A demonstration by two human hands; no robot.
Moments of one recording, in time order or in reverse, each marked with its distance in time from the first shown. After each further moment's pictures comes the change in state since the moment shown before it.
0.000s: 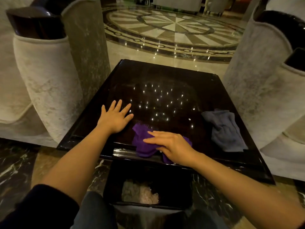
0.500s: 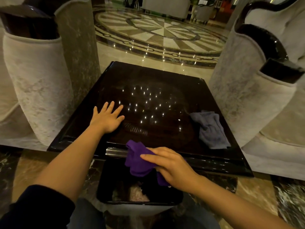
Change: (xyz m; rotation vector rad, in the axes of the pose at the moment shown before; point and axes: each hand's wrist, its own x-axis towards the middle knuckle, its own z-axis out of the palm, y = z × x) left_hand -0.004 0.000 -0.004 -0.020 -0.039 -0.007; right_hand -0.053 -0.047 0.001 0.015 0.113 -0.084
